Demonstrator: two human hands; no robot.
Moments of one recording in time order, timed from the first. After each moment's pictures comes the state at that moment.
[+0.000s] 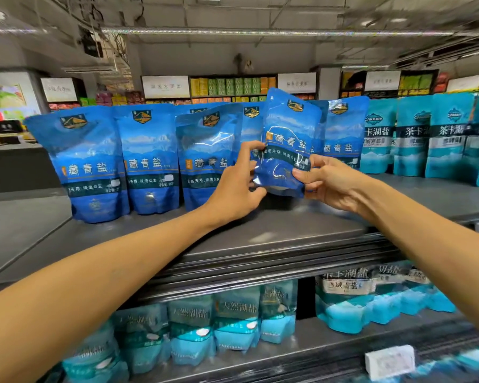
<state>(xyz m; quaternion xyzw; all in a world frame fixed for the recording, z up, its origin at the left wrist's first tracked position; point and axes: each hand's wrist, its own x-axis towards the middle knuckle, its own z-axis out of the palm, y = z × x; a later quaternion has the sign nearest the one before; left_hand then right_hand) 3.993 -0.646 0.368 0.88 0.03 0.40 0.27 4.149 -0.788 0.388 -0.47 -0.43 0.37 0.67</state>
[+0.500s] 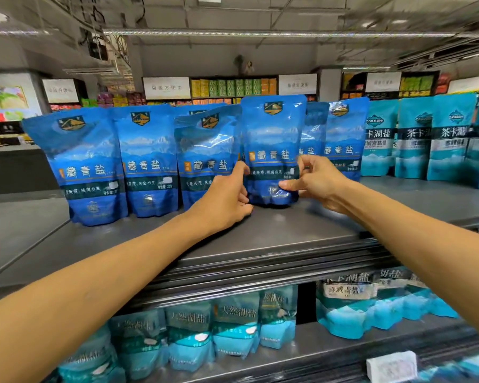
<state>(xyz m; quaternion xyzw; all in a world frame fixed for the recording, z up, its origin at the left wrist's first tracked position) 3.970 -0.638 0.366 0.93 0.12 0.32 0.15 4.150 -0.759 0.383 -0.64 -0.44 0.16 0.61</state>
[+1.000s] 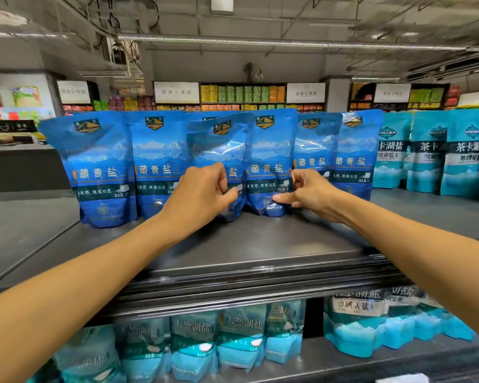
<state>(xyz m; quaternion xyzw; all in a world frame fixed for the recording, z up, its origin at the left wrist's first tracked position) 3.927 -0.619 0.383 0.88 0.17 0.45 0.01 4.145 -0.732 0.381 -0.69 -0.48 0.15 0.52</state>
